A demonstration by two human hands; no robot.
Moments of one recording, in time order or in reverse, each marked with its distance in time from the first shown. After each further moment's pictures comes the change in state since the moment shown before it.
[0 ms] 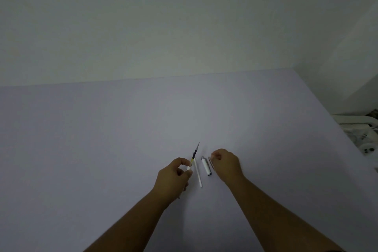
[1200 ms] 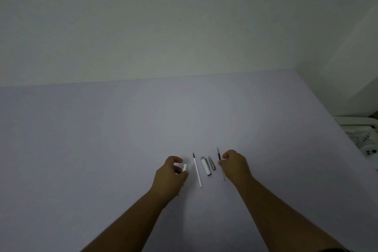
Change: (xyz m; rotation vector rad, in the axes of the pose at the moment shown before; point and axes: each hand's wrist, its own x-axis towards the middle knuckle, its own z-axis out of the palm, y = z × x) left_hand -0.003 0.007 -0.003 0.008 0.047 -0.050; right_hand 0.008 0.016 -0.015 -0.034 -0.001 0.082
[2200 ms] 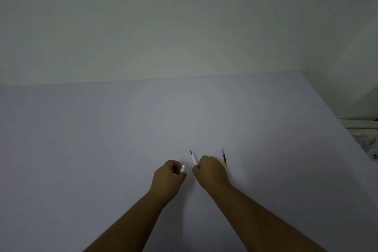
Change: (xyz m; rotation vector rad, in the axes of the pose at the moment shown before) left_hand 0.005 -0.014 -0.011 0.078 0.109 0.008; right_hand -0.039 -0.058 0.048 -0.256 -0.083 -0.235
